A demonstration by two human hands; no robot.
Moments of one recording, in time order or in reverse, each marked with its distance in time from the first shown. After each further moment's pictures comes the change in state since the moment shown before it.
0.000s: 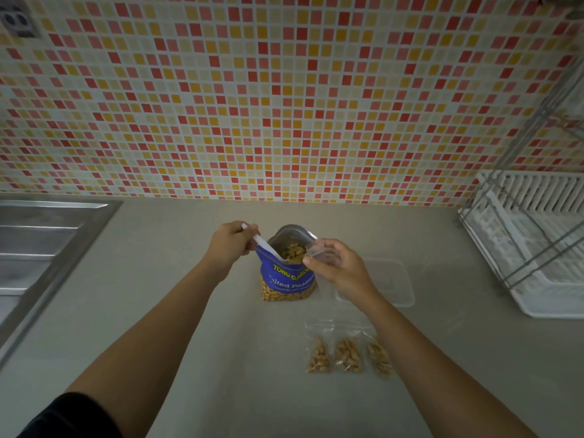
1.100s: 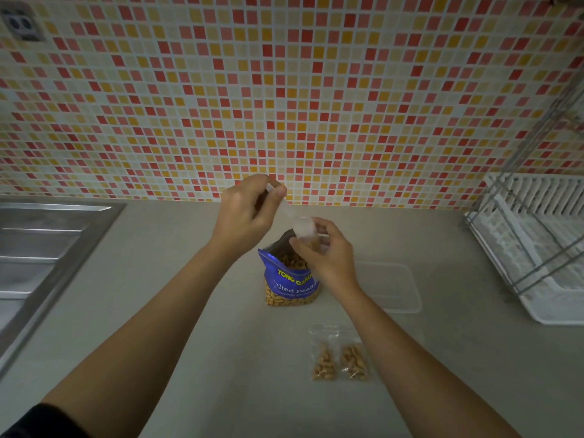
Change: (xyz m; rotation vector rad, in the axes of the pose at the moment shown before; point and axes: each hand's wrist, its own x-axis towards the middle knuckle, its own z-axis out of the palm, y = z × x) left_hand -0.027 0.080 -0.009 0.310 0.226 0.895; right_hand 0.017 -0.035 0.038 -0.027 0.212 -0.108
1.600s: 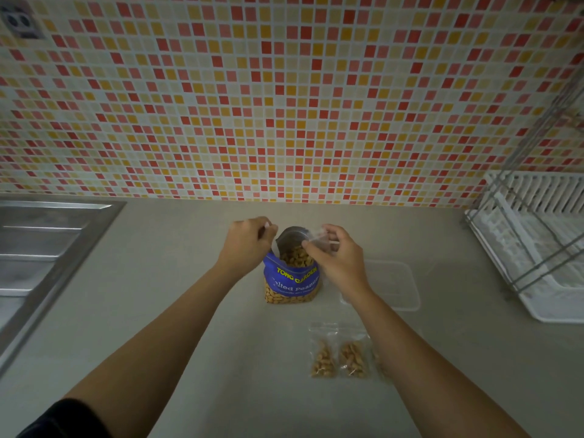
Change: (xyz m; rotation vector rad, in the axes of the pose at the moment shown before) left_hand -0.038 -0.042 0.035 0.186 -0.296 -0.377; right_hand -0.001 0.010 -0.021 -0.133 0.003 0.070
